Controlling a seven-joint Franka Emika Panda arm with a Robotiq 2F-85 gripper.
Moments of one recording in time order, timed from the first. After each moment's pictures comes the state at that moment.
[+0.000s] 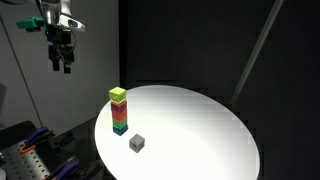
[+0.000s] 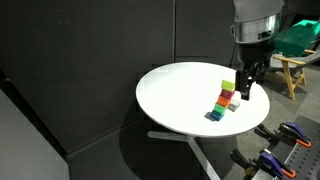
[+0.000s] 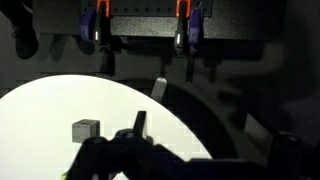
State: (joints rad) arm 0.11 -0.41 0.28 -2.55 0.00 1.88 0.35
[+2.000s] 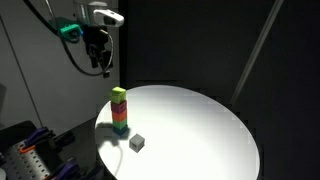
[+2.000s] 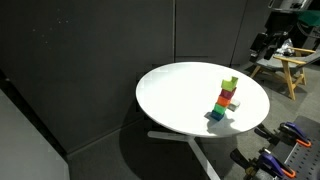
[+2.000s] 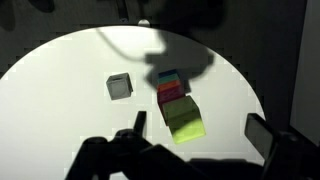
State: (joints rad) arm -0.06 -0.57 -0.11 -2.65 0.02 2.15 0.03
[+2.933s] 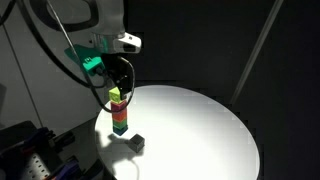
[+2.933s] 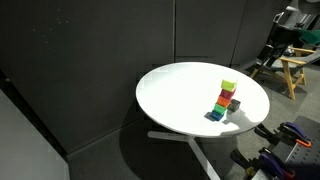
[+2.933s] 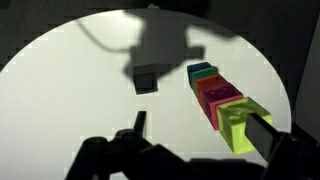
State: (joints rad) arm -0.12 -0.44 -0.28 -2.71 0.02 2.38 -0.26
